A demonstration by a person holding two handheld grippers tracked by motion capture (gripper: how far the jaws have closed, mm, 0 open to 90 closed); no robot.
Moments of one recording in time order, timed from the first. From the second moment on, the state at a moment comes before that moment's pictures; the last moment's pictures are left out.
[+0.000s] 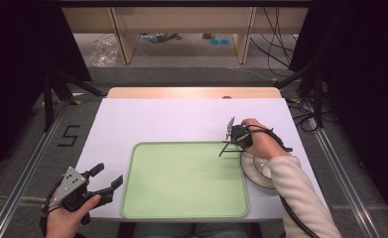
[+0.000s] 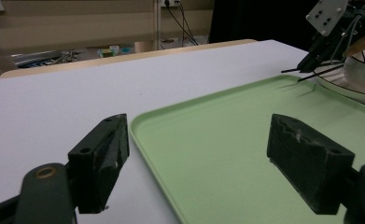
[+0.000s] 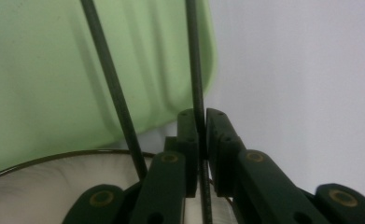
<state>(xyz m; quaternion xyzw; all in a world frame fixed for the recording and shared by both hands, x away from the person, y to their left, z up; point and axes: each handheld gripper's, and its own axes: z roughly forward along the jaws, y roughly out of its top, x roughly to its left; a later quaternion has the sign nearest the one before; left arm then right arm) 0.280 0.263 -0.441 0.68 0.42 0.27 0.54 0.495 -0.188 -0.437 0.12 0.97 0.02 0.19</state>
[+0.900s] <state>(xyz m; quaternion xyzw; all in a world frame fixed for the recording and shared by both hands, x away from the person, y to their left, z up) 0.280 0.263 -0.441 0.68 0.42 0.27 0.54 0.468 -0.175 -0.346 0.12 0.90 0.20 0.36</state>
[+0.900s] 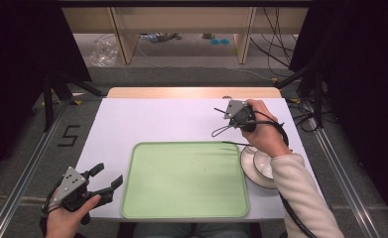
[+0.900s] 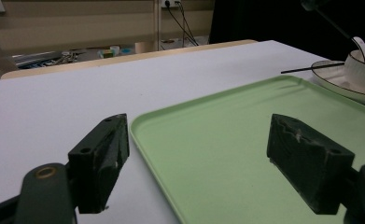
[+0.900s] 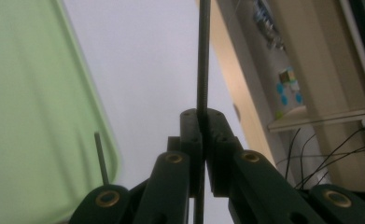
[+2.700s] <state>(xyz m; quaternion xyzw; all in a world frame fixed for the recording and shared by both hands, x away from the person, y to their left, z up) 0.279 0.263 -0.441 0.68 0.42 0.27 0.54 0.452 -0.164 -0.322 0.59 0.71 0.36 0.09</state>
